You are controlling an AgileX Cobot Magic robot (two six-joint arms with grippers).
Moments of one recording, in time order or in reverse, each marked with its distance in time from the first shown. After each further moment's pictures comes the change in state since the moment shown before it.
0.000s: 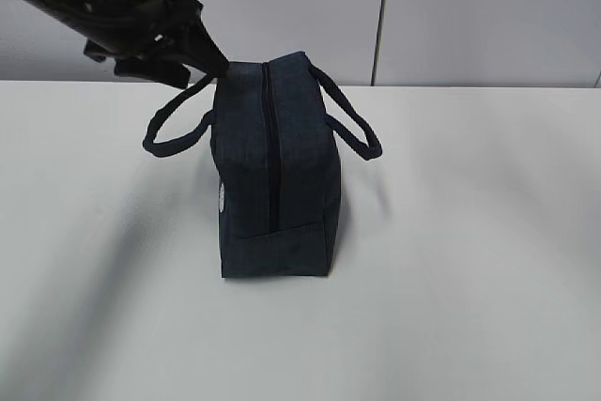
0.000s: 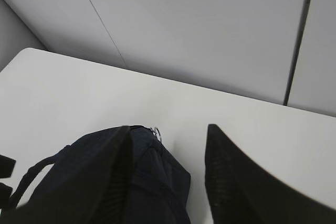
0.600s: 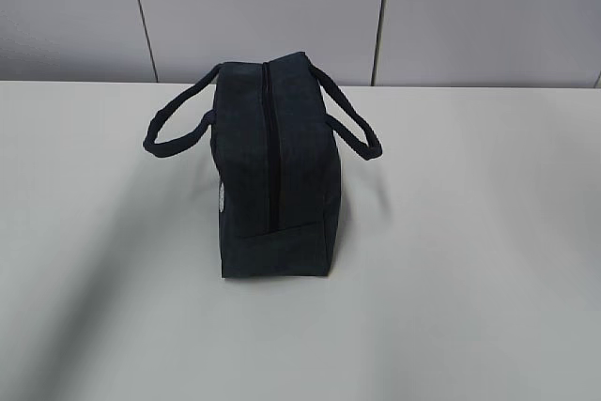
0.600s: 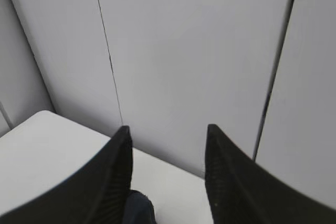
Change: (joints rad) left arm 0.043 -0.318 0.000 0.260 -0.002 -0.042; right arm -0.001 -0.335 0.000 -0.045 0.013 -0.105
